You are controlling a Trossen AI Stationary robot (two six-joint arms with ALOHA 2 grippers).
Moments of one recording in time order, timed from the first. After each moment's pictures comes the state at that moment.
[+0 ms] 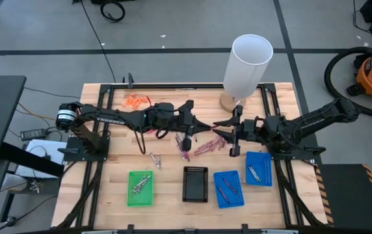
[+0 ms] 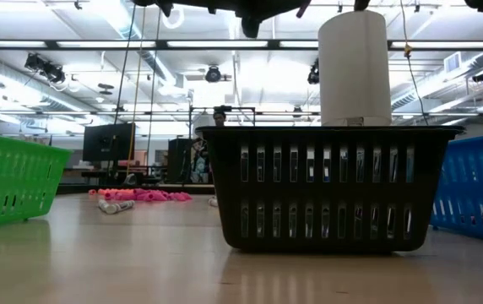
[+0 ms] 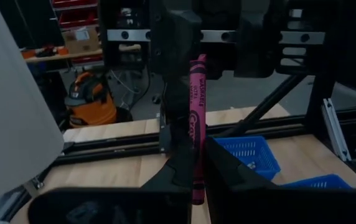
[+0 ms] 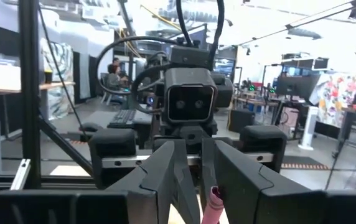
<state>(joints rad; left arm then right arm) 0.02 1.61 1.18 0.35 0.07 0.13 0.24 1.03 0.59 0.65 0.36 -0.18</state>
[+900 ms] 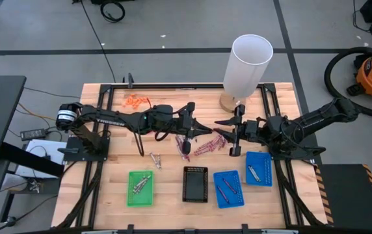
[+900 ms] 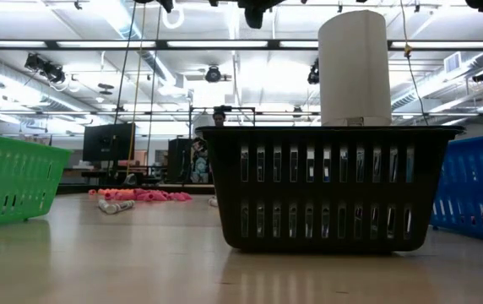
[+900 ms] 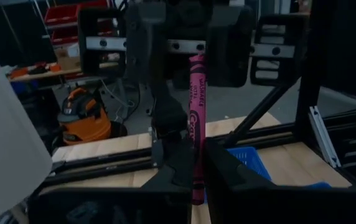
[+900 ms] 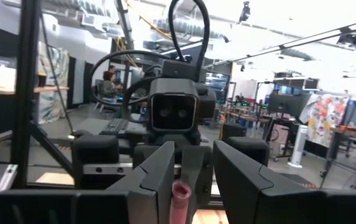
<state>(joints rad) 0.00 1.62 1.19 0.39 0.09 0.15 0.26 1.03 0.59 0.74 0.38 -0.28</state>
